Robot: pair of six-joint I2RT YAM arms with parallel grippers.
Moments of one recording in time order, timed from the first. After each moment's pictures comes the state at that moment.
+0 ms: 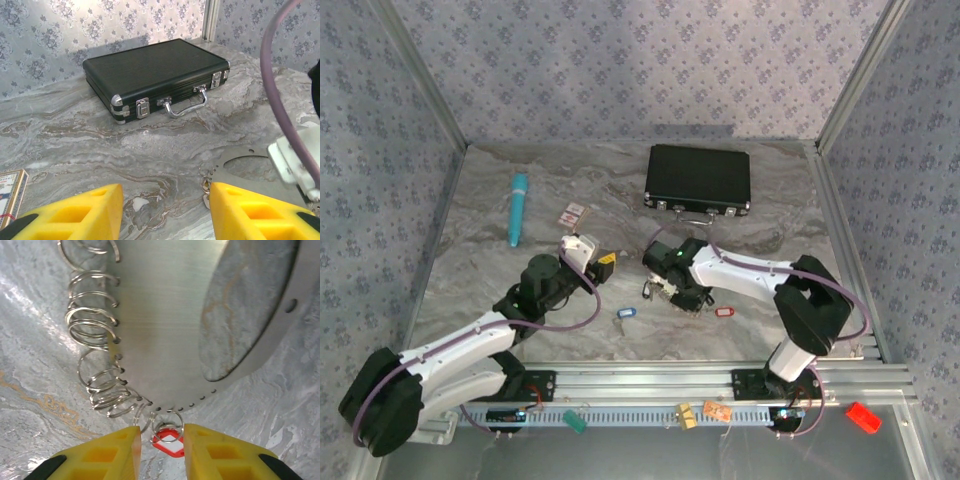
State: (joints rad) left arm -0.72 0.94 0.35 0.39 0.01 -0.03; right arm 0.90 1.65 1.07 -1.06 0.27 -0.13
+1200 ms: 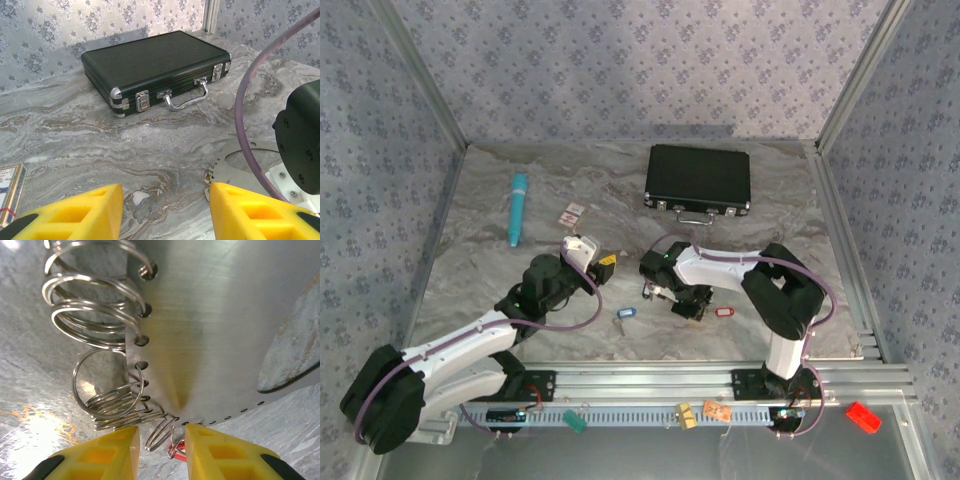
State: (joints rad) left arm -0.72 0.96 0.34 0.38 0.01 -0.03; right arm 0.89 1.80 1.08 -1.11 0.25 -0.15
